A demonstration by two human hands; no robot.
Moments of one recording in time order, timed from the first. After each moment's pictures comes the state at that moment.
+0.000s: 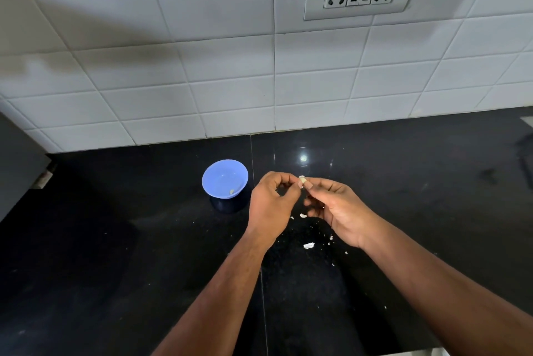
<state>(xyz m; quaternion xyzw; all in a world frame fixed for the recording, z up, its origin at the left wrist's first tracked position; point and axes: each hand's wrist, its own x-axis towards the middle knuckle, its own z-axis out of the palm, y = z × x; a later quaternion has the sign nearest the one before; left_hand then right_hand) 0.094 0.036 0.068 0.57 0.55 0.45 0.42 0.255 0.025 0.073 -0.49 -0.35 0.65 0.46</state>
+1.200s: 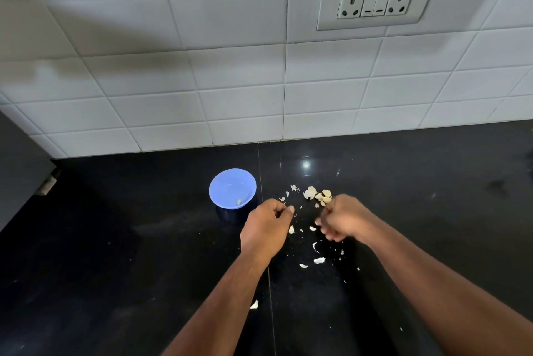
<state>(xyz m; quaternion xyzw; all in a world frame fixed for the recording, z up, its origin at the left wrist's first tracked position) 0.065 0.042 0.043 0.56 0.68 0.26 0.40 0.262 0.067 0.049 -0.72 -0.48 0.48 0.14</state>
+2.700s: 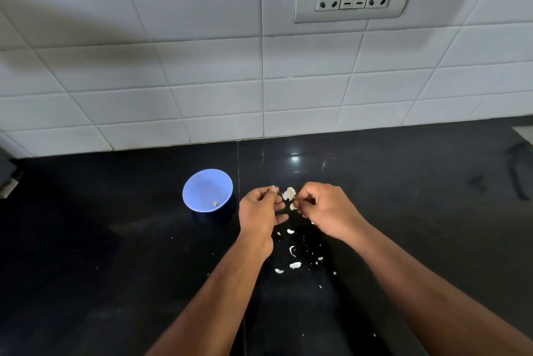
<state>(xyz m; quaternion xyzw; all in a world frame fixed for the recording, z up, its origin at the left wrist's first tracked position) 0.121 0.076 0.038 0.25 0.59 0.48 0.60 0.281 0.069 0.056 -0.65 -0.66 0.31 0.23</state>
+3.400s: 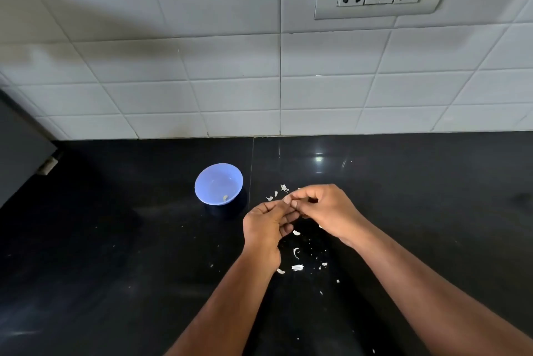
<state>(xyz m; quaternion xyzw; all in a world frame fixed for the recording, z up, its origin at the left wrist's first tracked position) 0.131 0.047 0.038 0.16 0.56 0.52 0.63 0.278 0.080 0.059 -0.56 -0.64 0.45 0.27</state>
